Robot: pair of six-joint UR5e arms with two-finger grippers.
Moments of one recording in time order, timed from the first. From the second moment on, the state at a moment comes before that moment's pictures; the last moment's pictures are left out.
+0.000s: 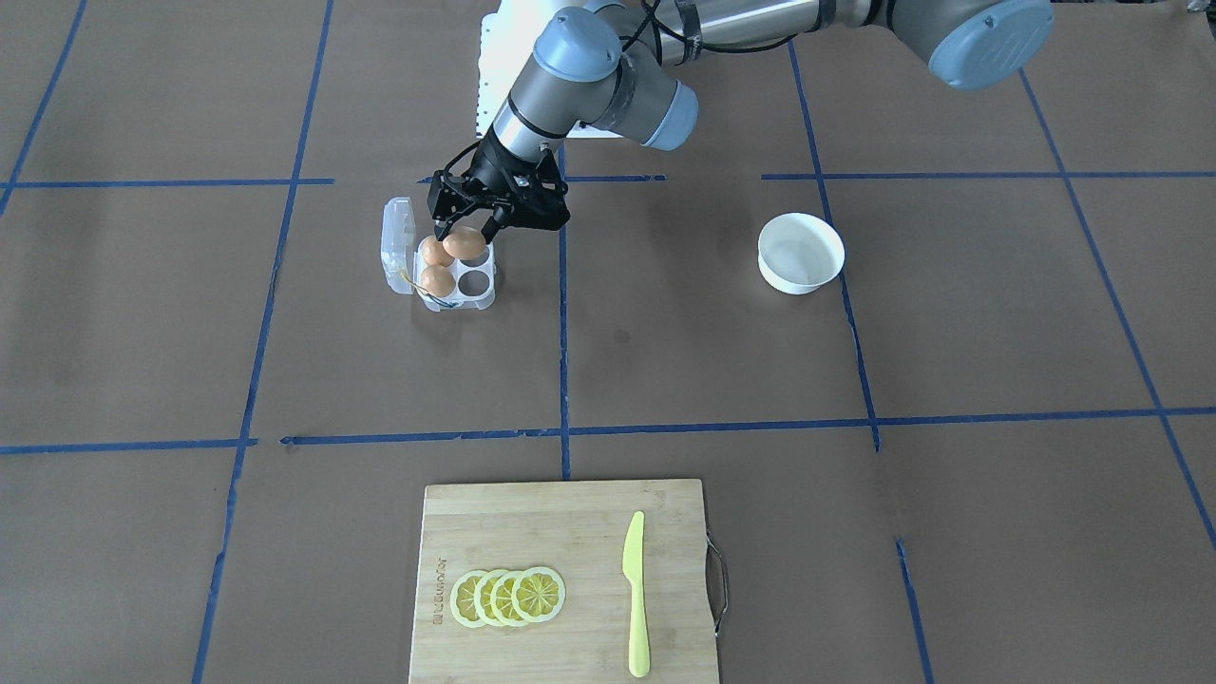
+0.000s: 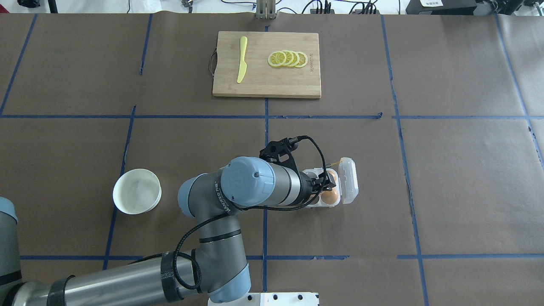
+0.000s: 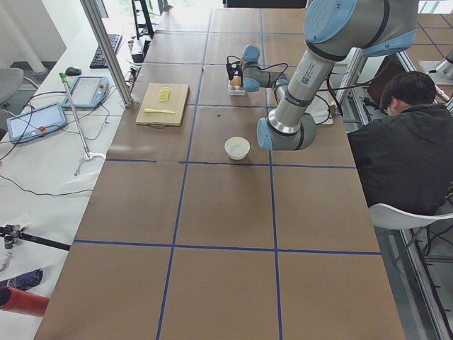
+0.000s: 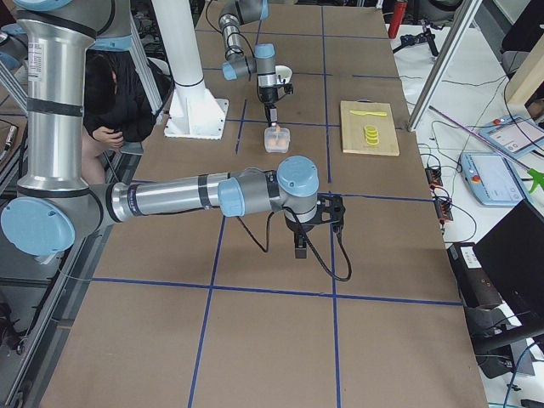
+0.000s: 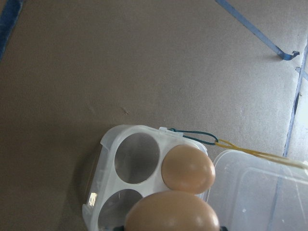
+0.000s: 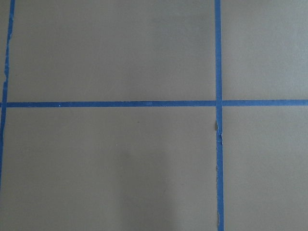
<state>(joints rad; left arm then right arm) -0.32 -2.41 -1.42 -2.22 -1.73 -1.72 1.53 -1.68 1.85 -1.52 2.42 0.20</state>
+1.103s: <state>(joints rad) -0.41 -2.36 -1.56 -2.10 -1.80 -1.65 1.52 -1.67 1.88 -1.52 2.43 0.25</state>
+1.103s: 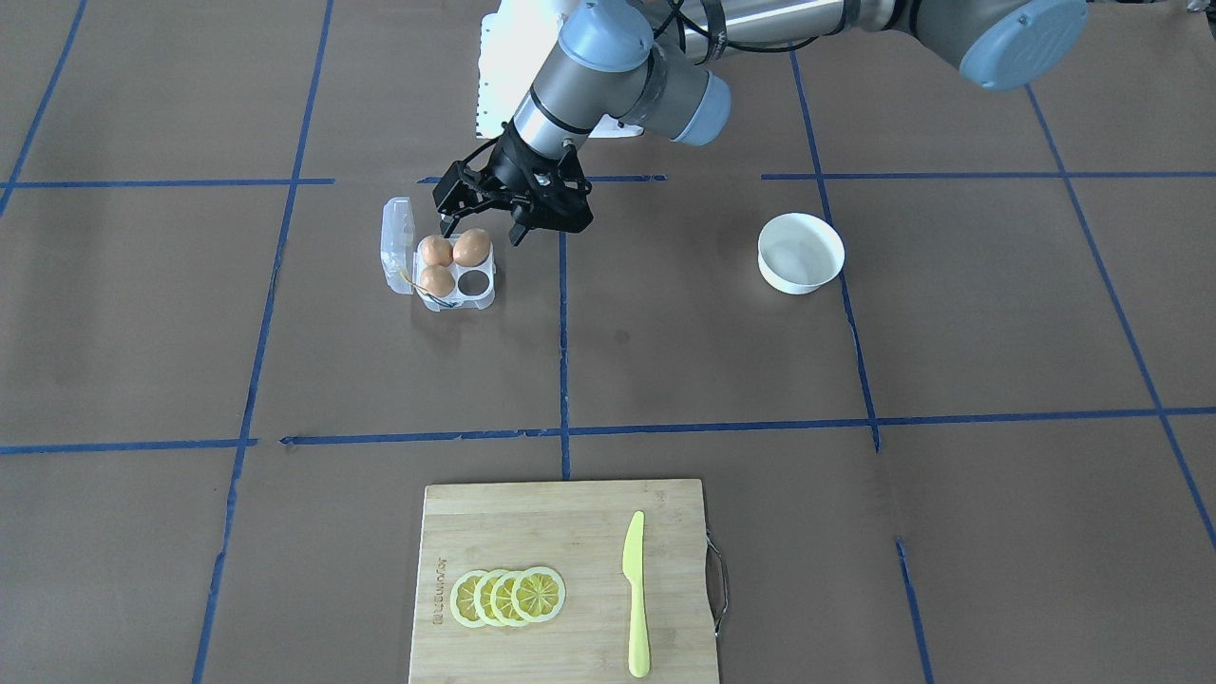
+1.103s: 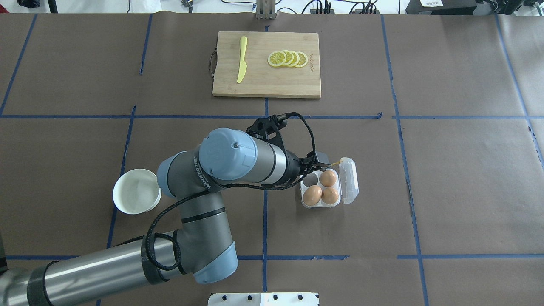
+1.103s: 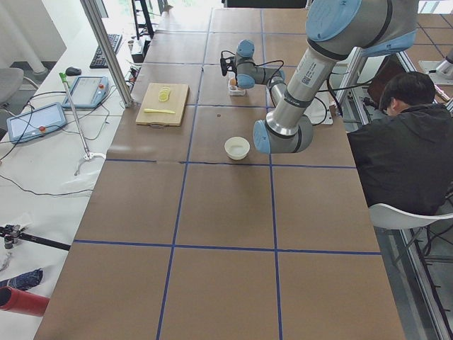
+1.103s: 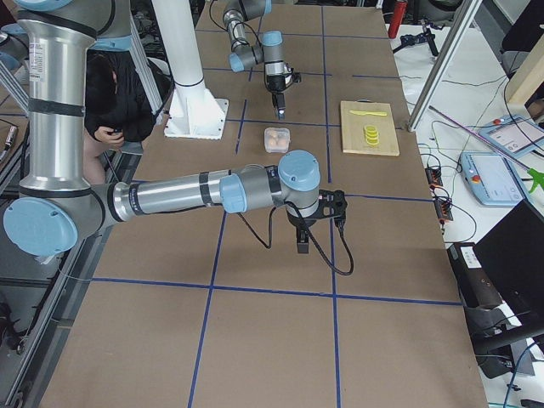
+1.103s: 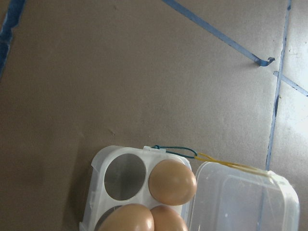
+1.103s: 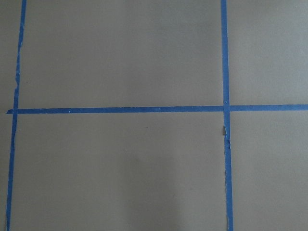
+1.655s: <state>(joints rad) -0.55 -2.26 -1.80 -1.74 -1.83 -1.42 1.34 -1.64 1.94 -1.40 2.41 0.46</state>
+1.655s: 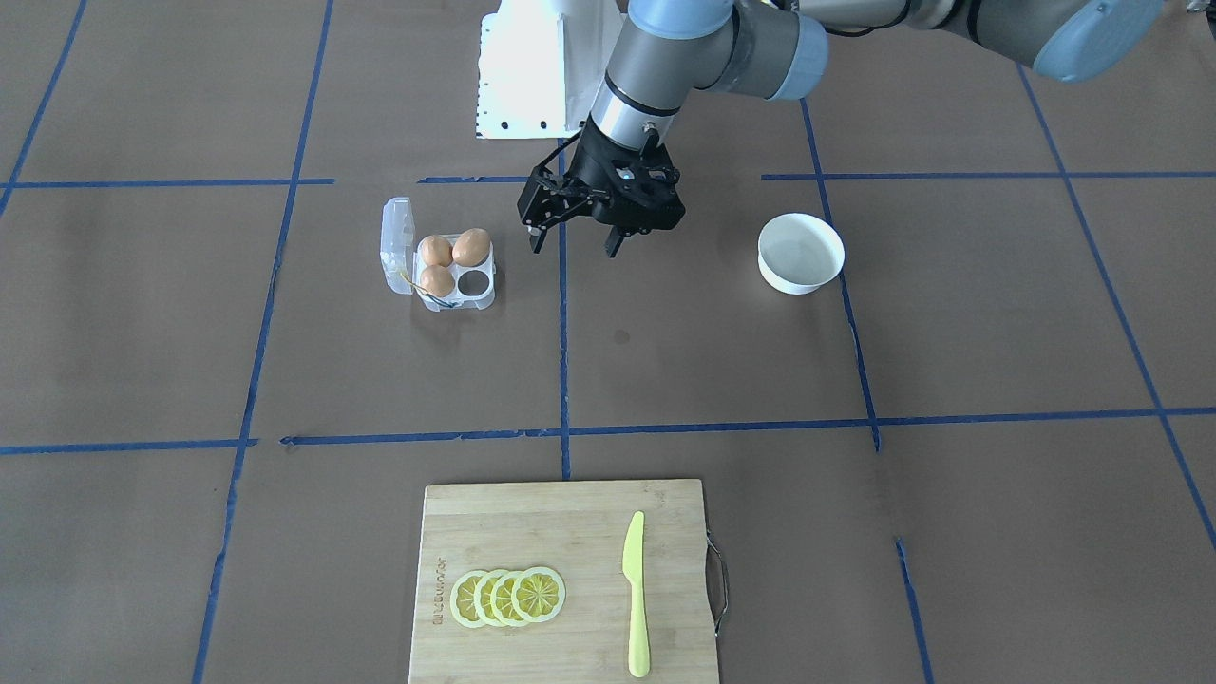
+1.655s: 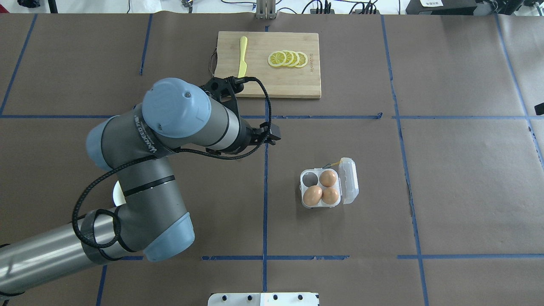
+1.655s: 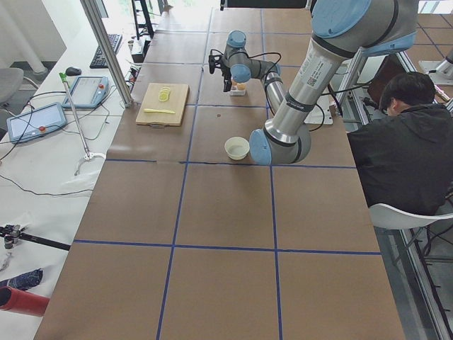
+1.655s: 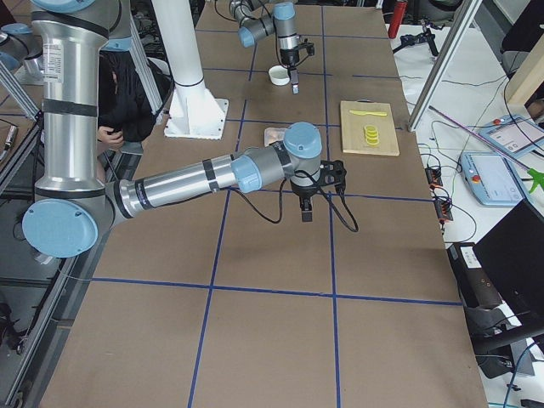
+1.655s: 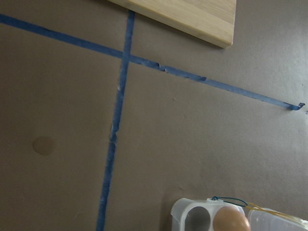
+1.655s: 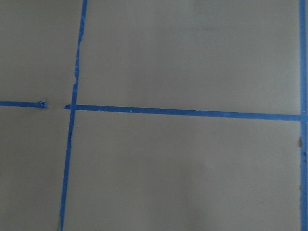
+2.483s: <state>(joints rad) -0.80 -1.98 -2.01 -1.61 -1.83 -0.98 0.83 -1.65 1.95 -0.91 2.03 1.23</state>
